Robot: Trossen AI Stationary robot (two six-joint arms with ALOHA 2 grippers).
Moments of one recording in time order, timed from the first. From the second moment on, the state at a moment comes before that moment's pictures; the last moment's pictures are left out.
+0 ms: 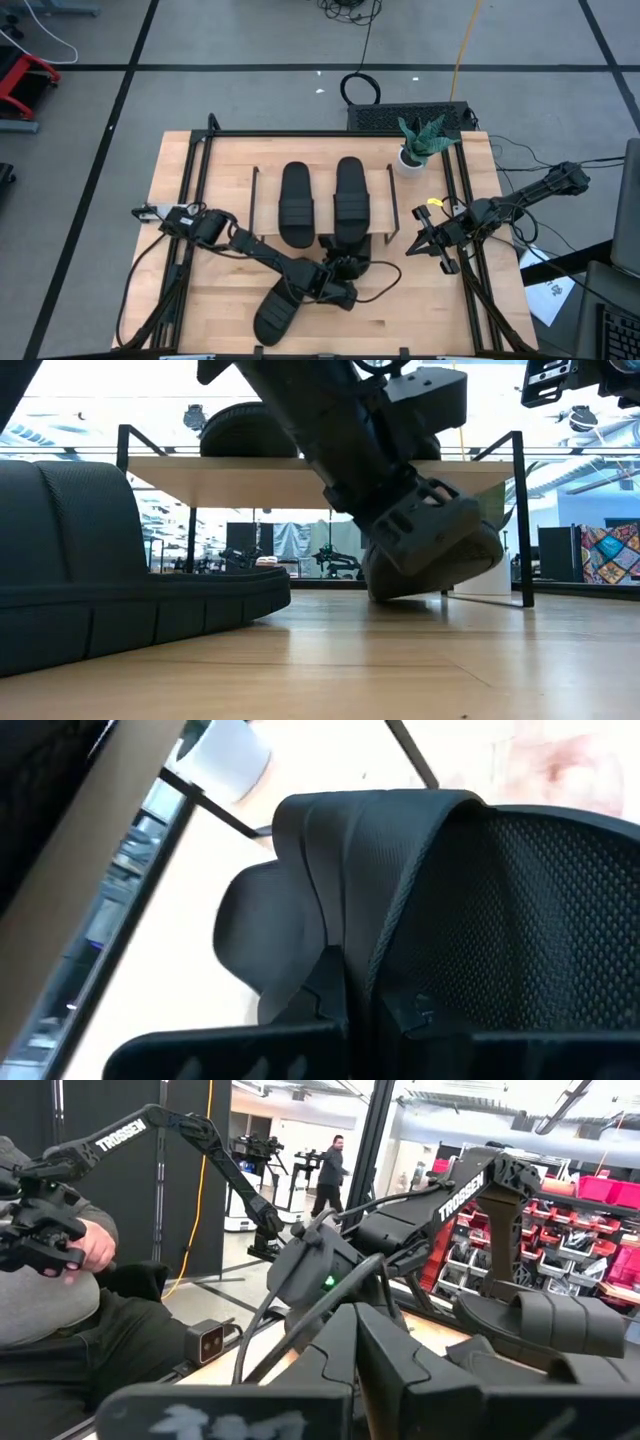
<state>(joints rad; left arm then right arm) -0.39 2.34 1.74 -0.46 -0.96 -0.24 0.39 0.49 0.16 0.42 -0.10 -0.17</state>
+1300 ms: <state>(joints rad) -0.52 2.25 1.77 -0.40 -0.51 -0.13 0.39 0.49 0.16 0.41 -0.11 -0.15</state>
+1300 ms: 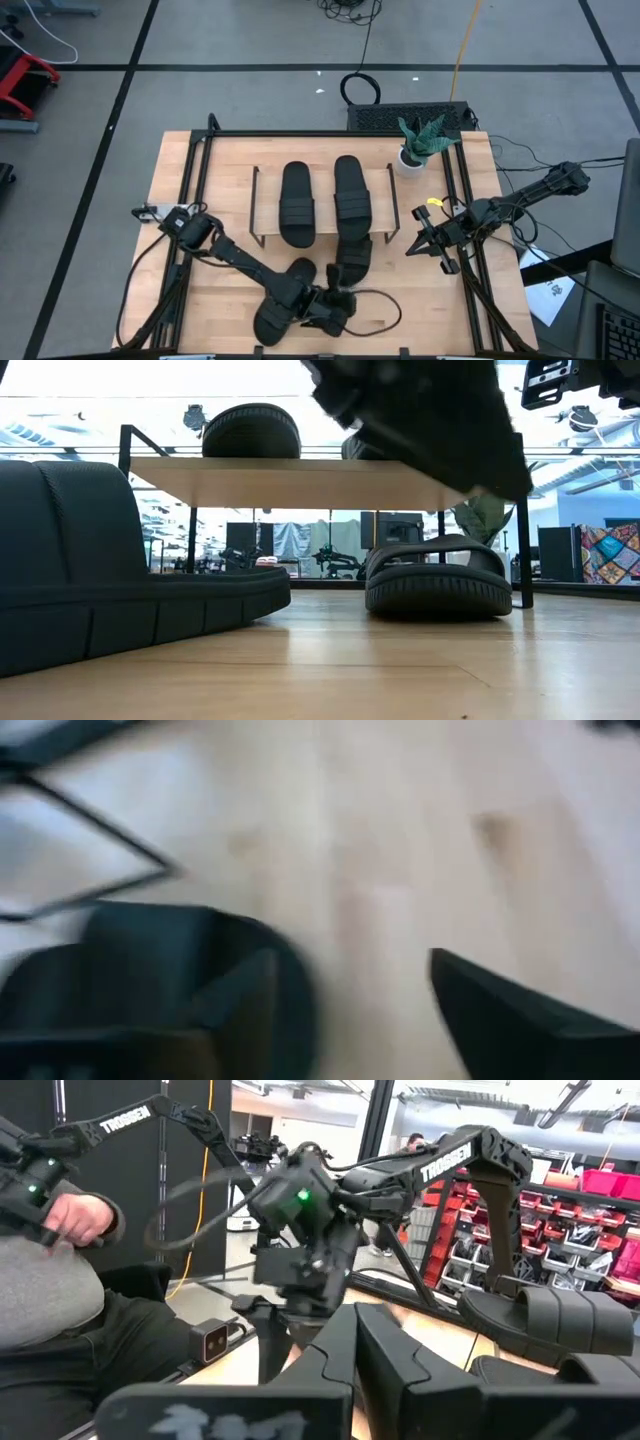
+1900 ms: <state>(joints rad) -0.46 2.29 1.77 -0.44 -0.35 -0.13 0.39 0.49 0.16 0.42 -0.11 -0.16</state>
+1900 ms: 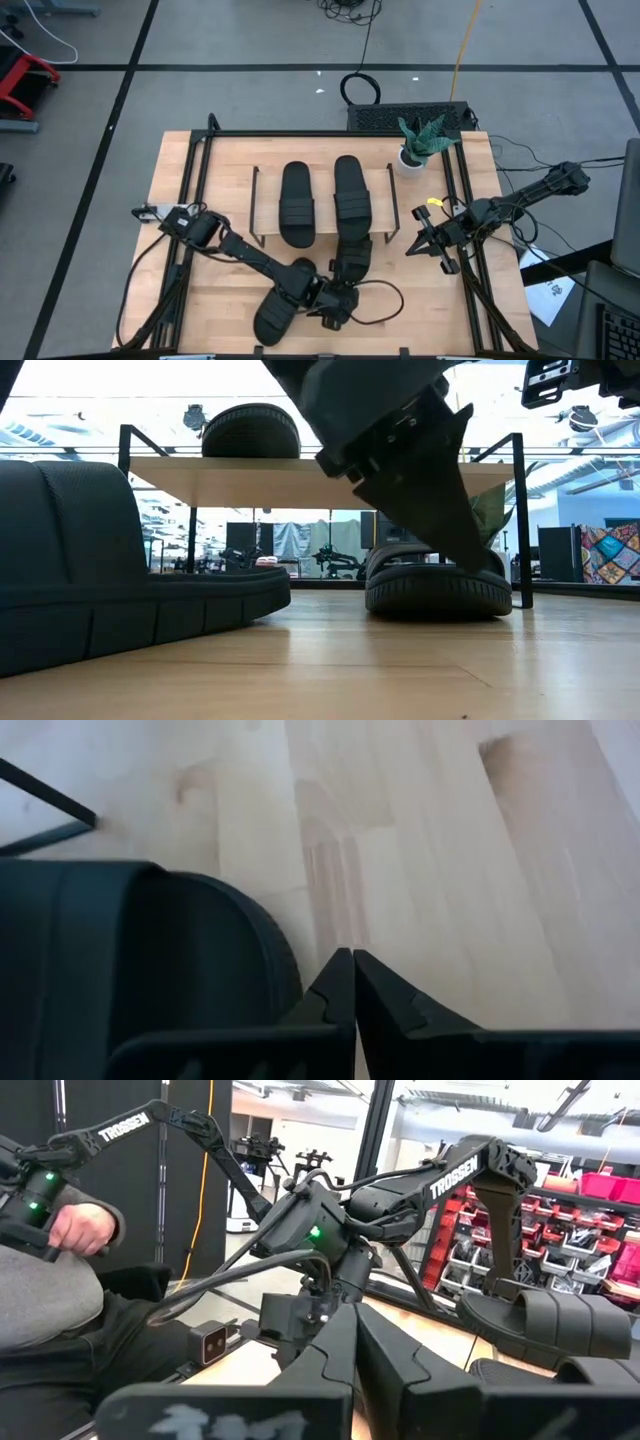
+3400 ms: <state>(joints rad) -0.46 2.25 1.71 -0.64 -0.64 -0.33 0.39 0.50 0.16 0.42 -0.11 -0.15</state>
